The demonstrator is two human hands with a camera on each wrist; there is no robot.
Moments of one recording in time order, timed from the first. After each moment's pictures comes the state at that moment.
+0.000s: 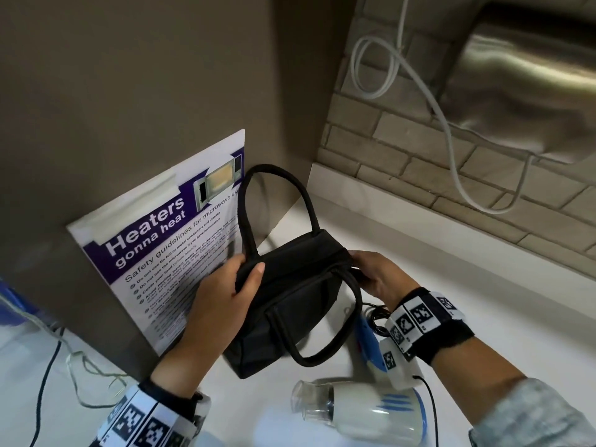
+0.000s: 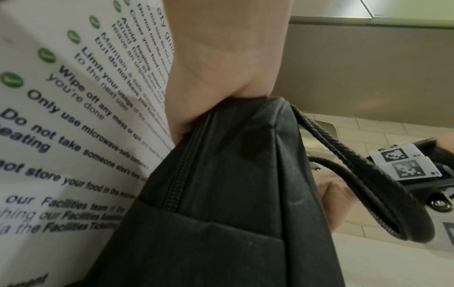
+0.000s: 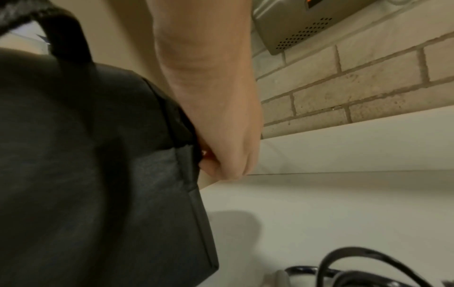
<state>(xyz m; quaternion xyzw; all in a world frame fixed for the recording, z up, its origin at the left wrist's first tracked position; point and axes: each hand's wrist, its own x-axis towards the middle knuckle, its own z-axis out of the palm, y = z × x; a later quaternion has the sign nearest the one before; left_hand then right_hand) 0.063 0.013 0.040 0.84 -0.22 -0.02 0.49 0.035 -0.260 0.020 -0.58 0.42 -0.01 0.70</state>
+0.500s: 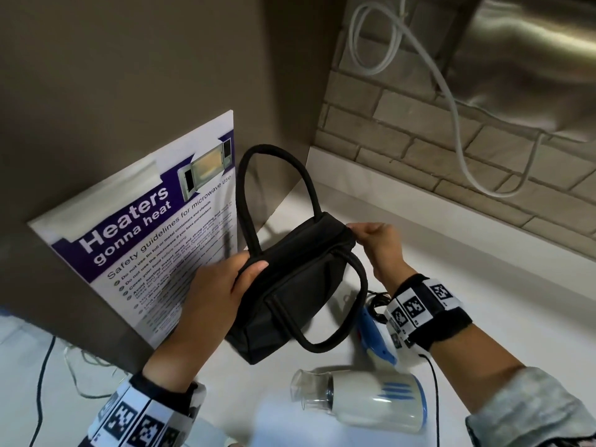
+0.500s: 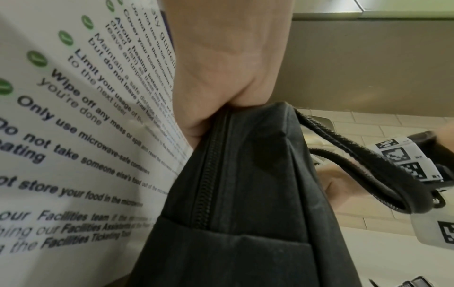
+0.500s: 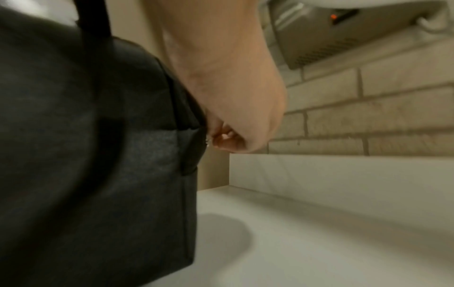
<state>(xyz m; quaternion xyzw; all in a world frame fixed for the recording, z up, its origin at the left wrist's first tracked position) 0.067 0.016 0.038 0.84 -0.33 0.03 0.44 0.036 -0.263 0.025 -0.69 0.35 -0.19 0.60</state>
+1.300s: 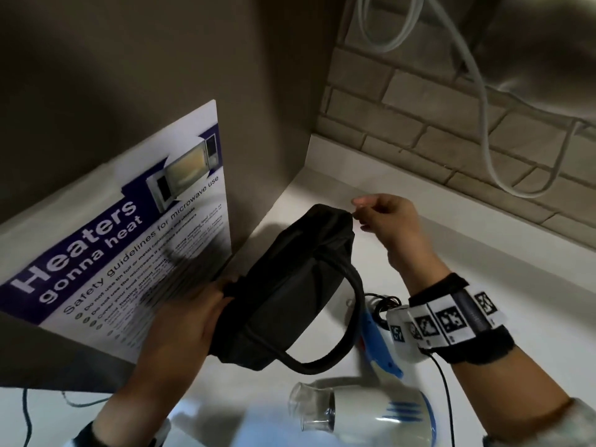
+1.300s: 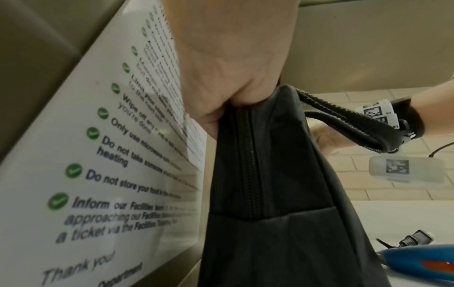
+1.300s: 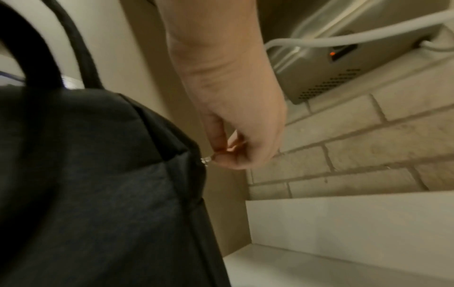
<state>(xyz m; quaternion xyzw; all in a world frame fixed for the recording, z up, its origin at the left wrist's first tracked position) 0.062 0.041 0.039 0.86 -0.33 0.02 0.40 0.049 -0.262 0.075 -0.77 0.33 -0.19 0.51</state>
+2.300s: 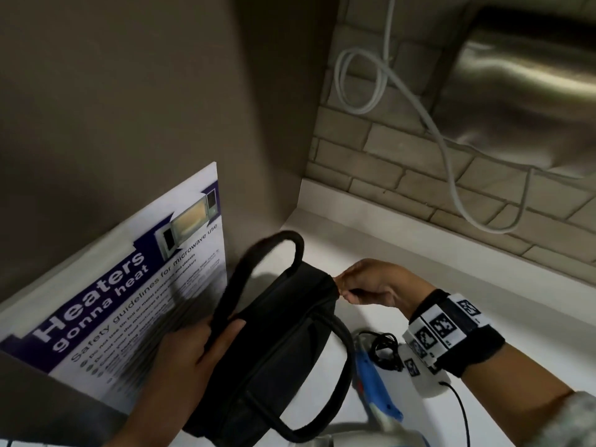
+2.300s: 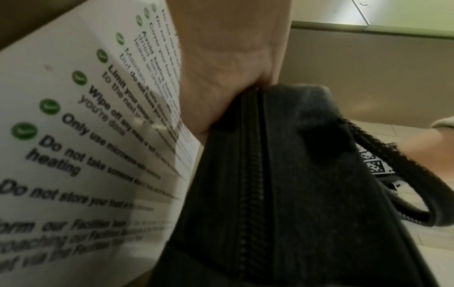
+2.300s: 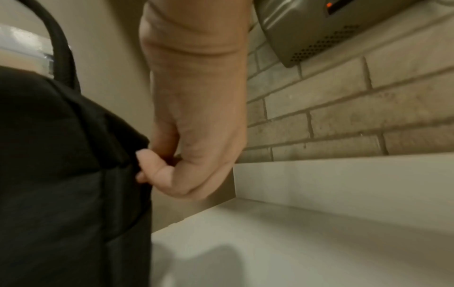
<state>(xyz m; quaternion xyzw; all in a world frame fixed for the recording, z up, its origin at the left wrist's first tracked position) 0.073 0.031 0.037 0.82 -0.26 -0.05 0.51 0.050 -0.273 0.073 -0.69 0.36 0.17 0.60</state>
